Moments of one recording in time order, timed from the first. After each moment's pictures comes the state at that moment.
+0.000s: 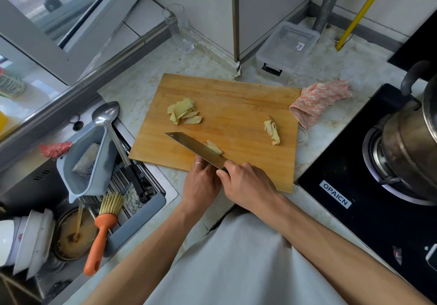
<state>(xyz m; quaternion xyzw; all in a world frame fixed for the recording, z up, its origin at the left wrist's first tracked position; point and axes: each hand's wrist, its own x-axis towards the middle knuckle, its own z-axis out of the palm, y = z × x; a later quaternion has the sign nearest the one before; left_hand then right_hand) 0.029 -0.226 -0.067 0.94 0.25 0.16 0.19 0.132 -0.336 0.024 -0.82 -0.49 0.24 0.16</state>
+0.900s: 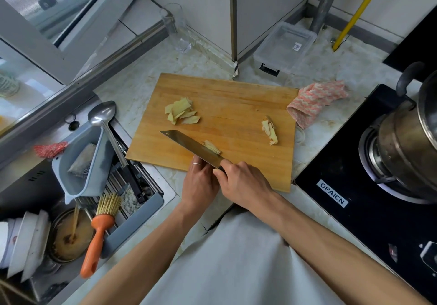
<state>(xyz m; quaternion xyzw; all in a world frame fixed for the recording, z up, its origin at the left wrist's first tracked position) 0.030 -0.229 -0.069 0.93 0.26 0.17 0.22 0.132 -0.334 0.019 -0.82 -0.49 0.24 0.17</state>
